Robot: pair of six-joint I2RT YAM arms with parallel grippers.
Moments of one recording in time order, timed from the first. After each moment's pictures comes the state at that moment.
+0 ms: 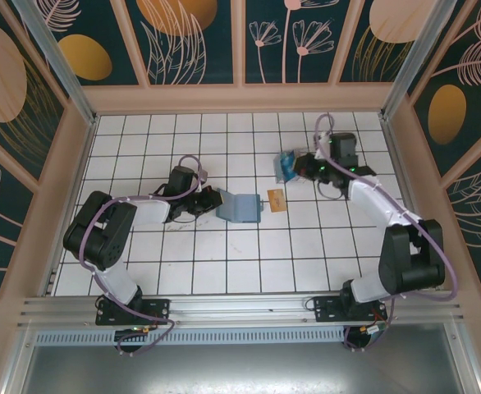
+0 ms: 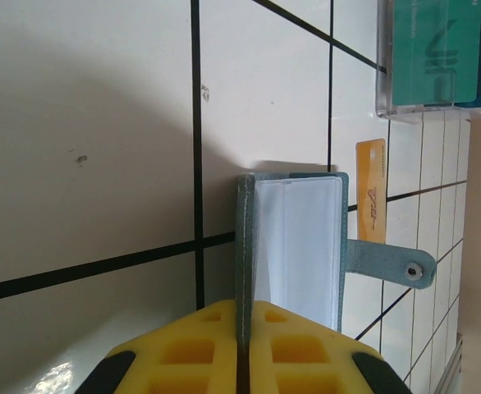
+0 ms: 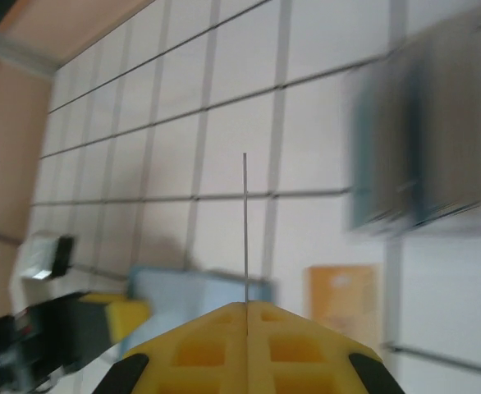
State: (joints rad) left arm -0.43 1.75 0.76 0.21 0.52 -0.82; right arm 0.25 1.43 0.95 -0.22 -0.50 0.52
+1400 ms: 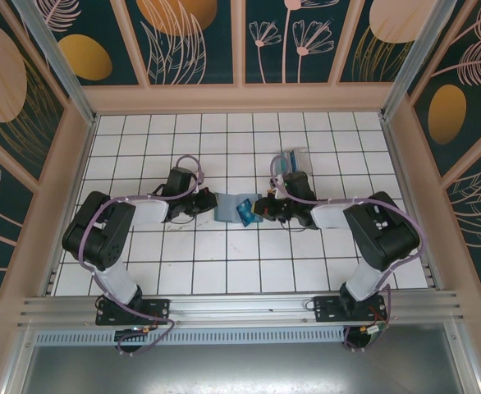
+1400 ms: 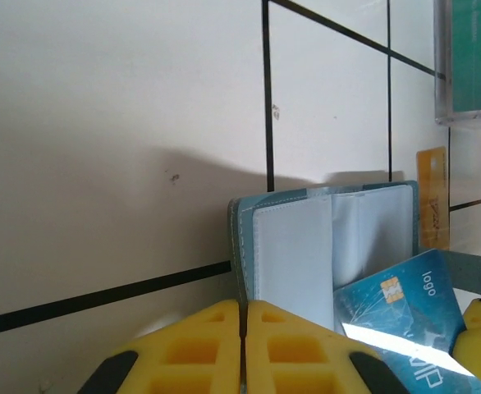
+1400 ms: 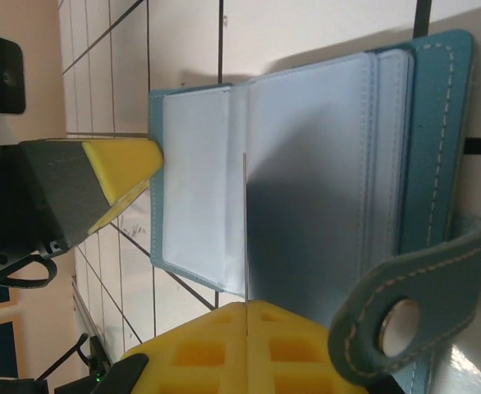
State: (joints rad) left arm -0.41 1.74 0.75 0.15 0.43 -0.71; right arm 0.51 1.69 0.67 0.31 -0.62 0.83
